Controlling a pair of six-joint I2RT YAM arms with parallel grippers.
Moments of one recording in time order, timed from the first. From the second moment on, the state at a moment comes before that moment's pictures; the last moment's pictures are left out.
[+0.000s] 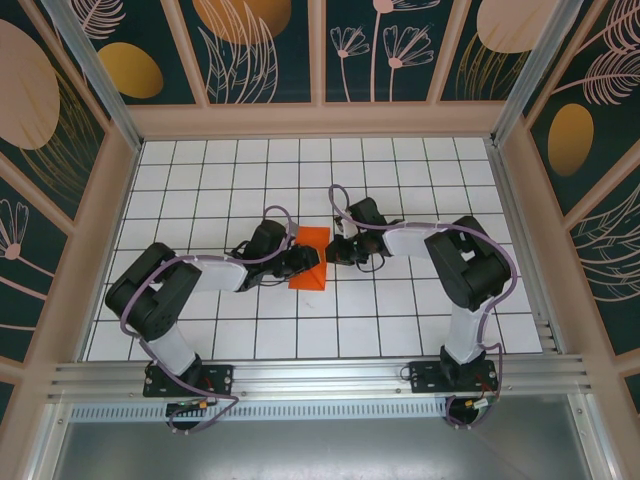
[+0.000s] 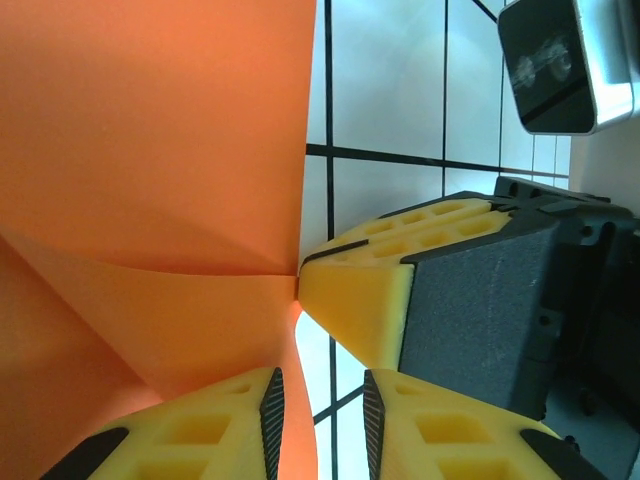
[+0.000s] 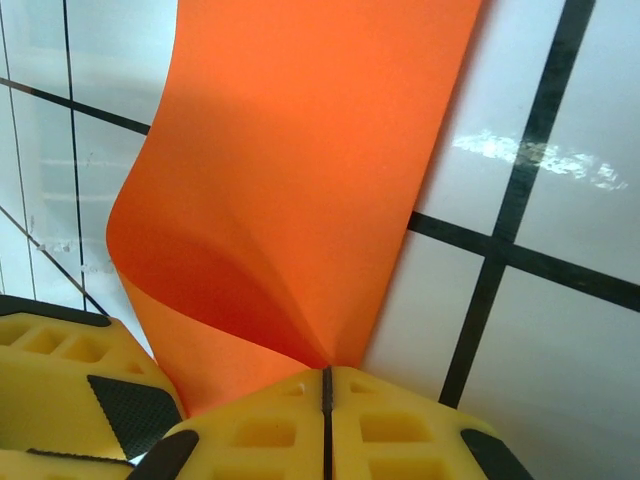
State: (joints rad) left arm -0.63 1.70 0.67 0.34 0.42 -0.98; right arm 0.58 1.87 0.98 -0.13 -0.54 0.54
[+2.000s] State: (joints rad) left arm -0.63 1.78 0.72 0.32 0.42 -0.96; right arm 0.58 1.90 1.03 -0.16 -0.47 0.54
